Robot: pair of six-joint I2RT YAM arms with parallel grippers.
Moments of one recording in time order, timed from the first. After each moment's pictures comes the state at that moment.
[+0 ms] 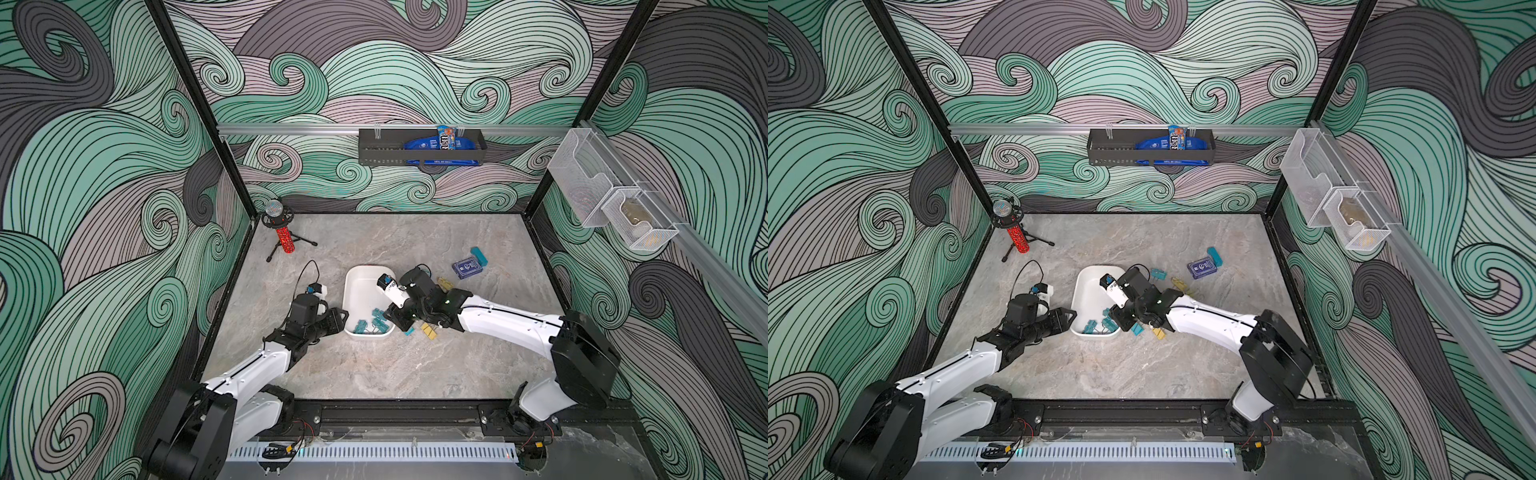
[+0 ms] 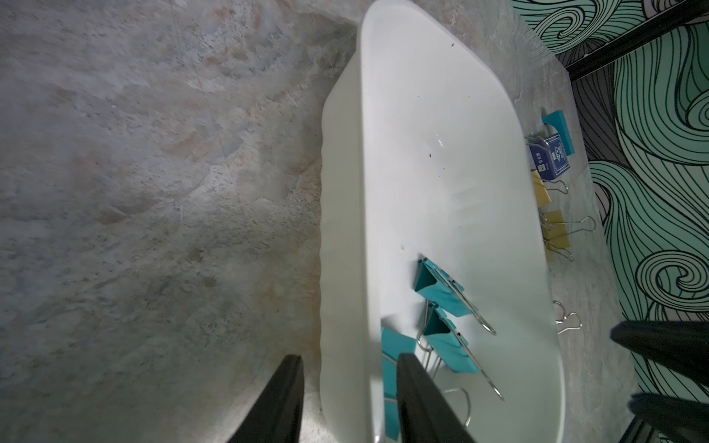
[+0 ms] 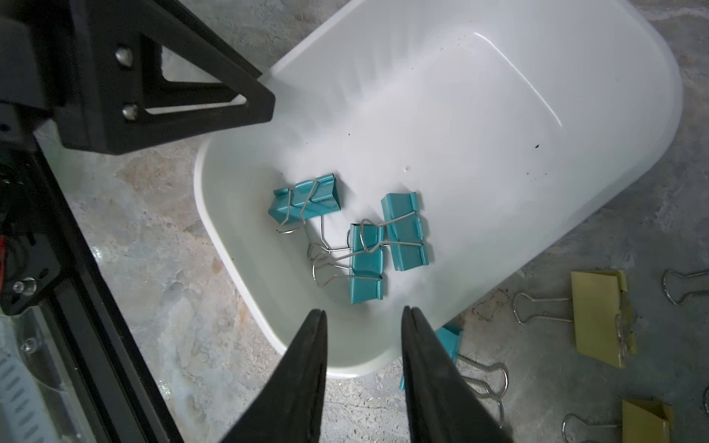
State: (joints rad) left arm -0.32 1.08 0.31 0.06 0.24 -0.58; right arm 0.87 1.60 1.03 -0.33 -0.11 0.03
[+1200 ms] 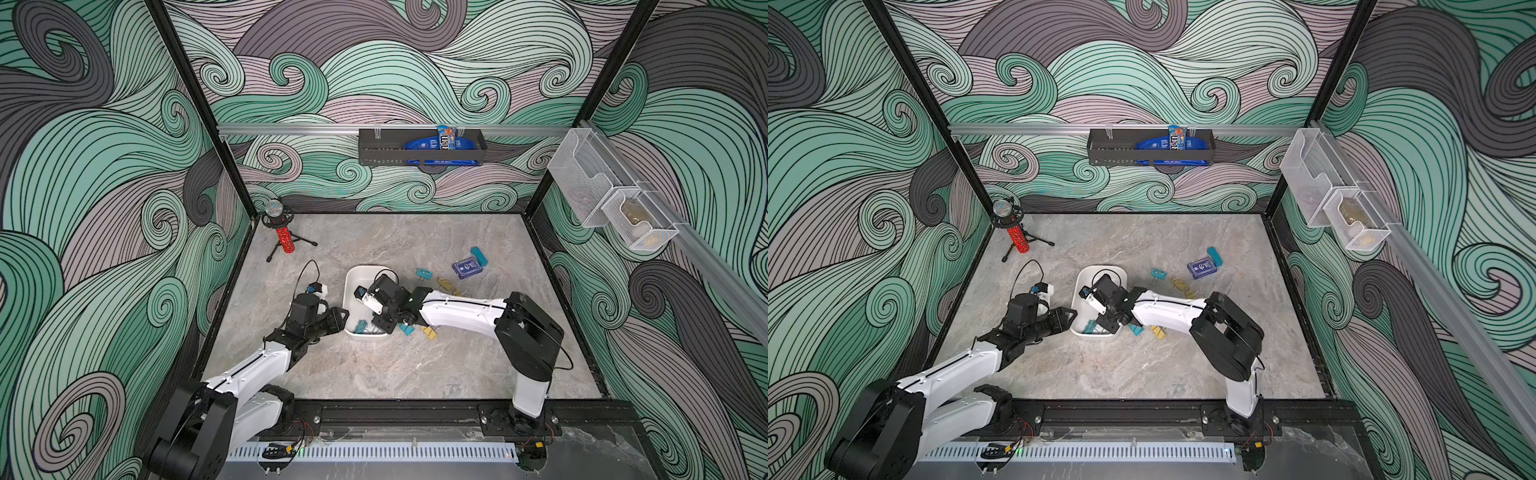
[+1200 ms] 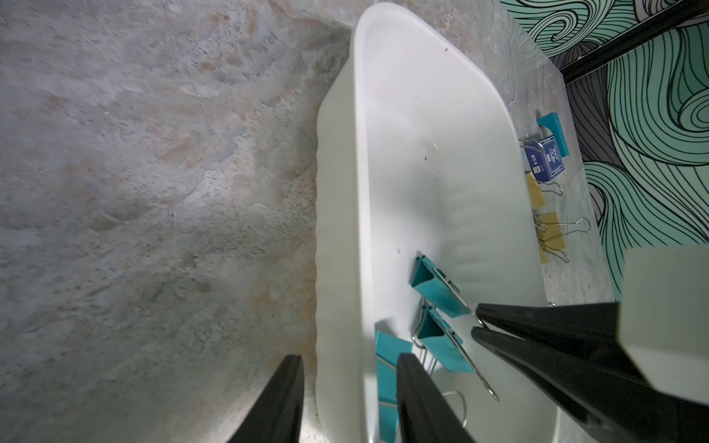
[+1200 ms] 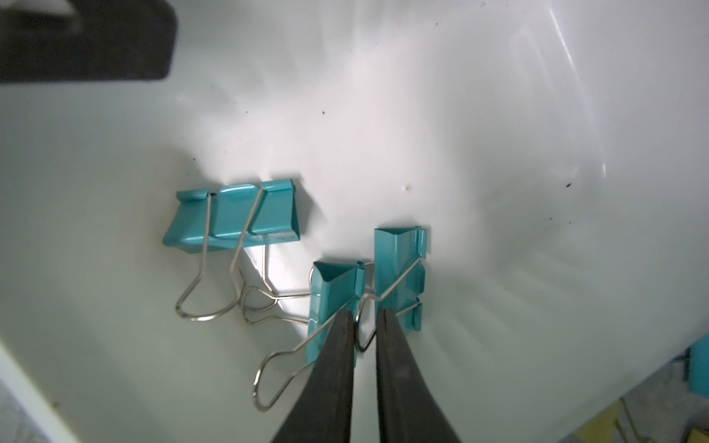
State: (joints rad) left arm -0.32 1.09 0.31 0.07 0.24 -0.58; right arm 0.95 1.87 1.24 -0.43 0.09 -0.13
